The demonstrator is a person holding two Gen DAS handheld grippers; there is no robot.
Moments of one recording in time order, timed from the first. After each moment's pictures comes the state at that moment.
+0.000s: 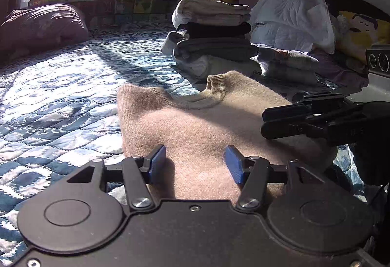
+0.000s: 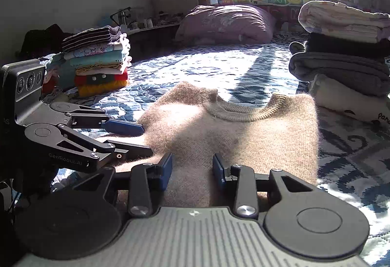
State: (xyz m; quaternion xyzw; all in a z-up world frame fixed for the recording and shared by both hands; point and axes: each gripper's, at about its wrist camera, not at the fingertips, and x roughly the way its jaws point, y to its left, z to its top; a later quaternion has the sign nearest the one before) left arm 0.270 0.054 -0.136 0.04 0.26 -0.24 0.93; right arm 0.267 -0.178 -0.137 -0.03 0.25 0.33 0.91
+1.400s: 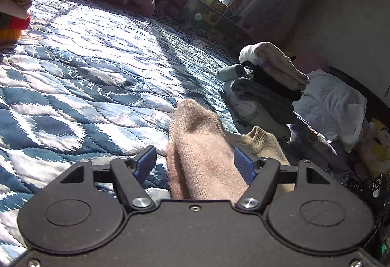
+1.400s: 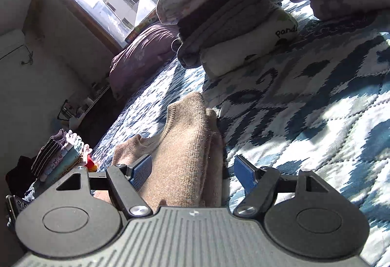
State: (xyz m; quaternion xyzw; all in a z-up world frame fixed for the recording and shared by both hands) left arm 0.280 0.129 -0.122 -0.26 0.28 -0.15 0.91; right arm 0.285 -0.303 -0.163 0.34 0.31 0.21 0.87
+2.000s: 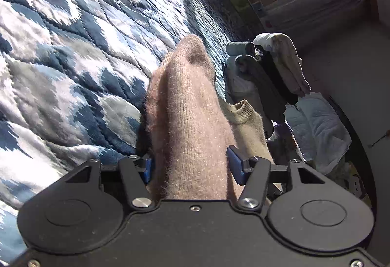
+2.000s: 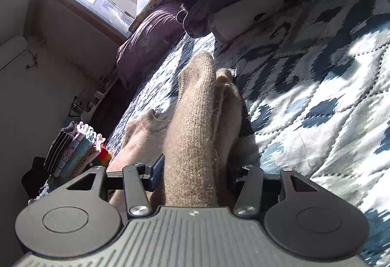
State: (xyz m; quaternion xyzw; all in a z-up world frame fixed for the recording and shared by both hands) left arm 0.277 0.098 -0.157 -0.41 0.34 -0.15 0.83; right arm 0.284 -0.269 -0.182 0.36 0.33 0.23 0.84
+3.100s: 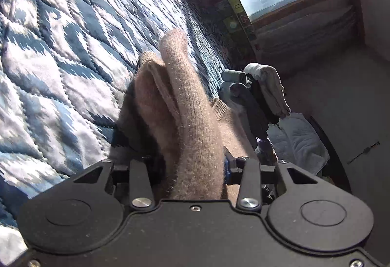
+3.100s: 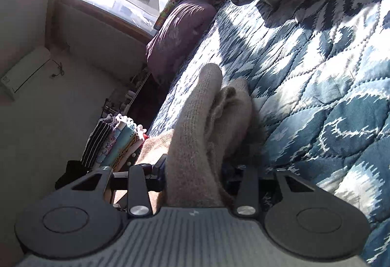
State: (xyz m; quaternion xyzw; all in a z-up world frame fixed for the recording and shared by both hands) left arm 0.207 0.184 -0.142 -0.47 0.27 -0.17 0.82; right arm 0.244 -0.194 -0.164 0.43 0.30 0.29 0.80
